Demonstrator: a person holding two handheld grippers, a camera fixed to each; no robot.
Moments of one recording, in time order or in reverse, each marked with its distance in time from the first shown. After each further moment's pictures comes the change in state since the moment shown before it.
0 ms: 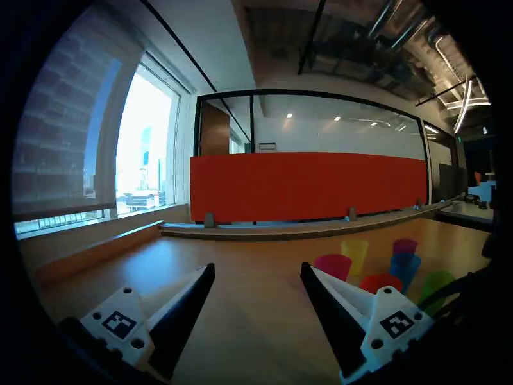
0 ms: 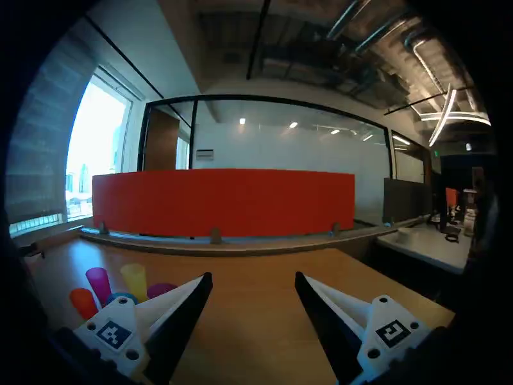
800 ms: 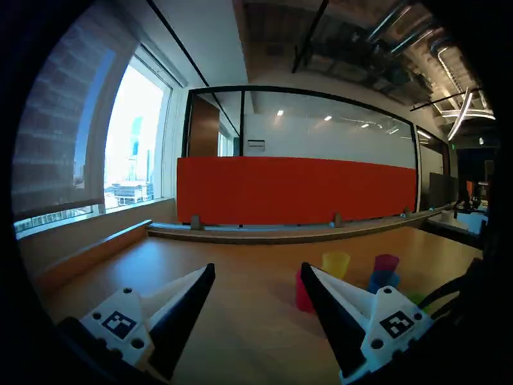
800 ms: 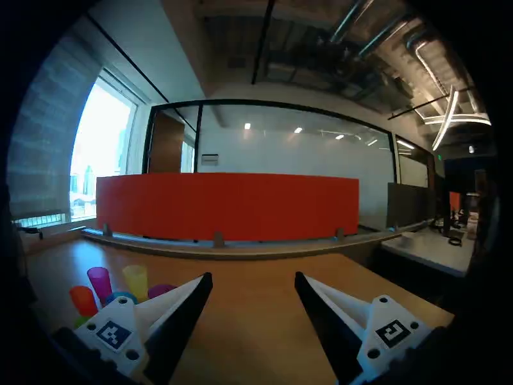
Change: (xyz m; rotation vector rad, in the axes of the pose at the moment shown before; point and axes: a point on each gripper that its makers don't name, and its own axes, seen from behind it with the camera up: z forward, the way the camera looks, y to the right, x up) left arm 0.044 0.017 -0.002 -0.063 -0.026 -0.031; right arm 0.001 0.004 0.004 0.028 0.031 -0.006
